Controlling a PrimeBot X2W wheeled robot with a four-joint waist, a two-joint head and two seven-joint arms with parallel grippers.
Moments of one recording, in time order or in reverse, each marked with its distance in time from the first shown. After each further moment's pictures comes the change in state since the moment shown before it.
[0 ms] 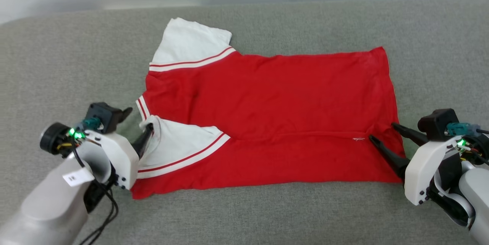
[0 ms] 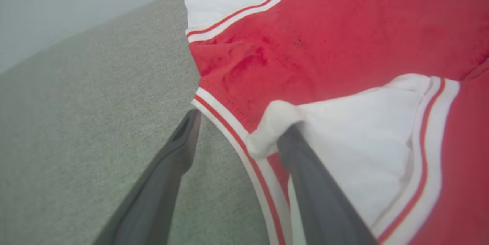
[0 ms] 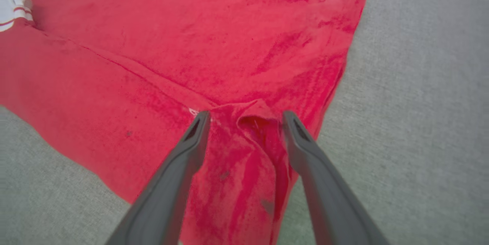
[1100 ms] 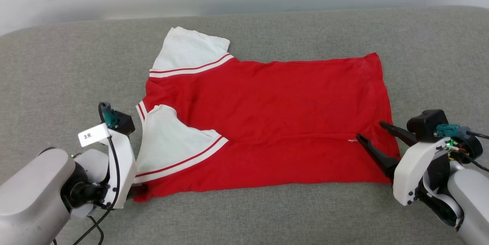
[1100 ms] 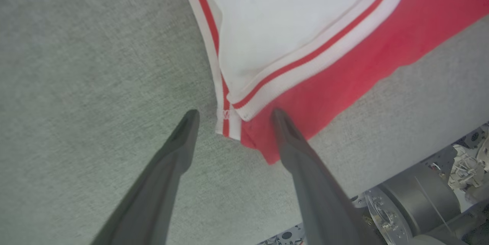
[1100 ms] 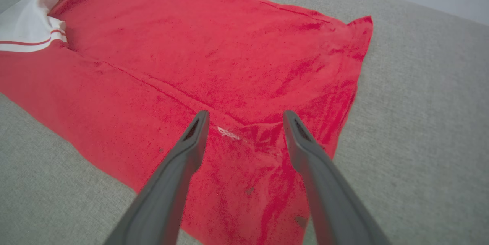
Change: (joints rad) left arm -0.063 0.193 -0.140 -0.301 -0.389 0.019 0.950; right arm 0.031 0.046 -0.040 -0.039 -0.040 0.000 0.002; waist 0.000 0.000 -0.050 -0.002
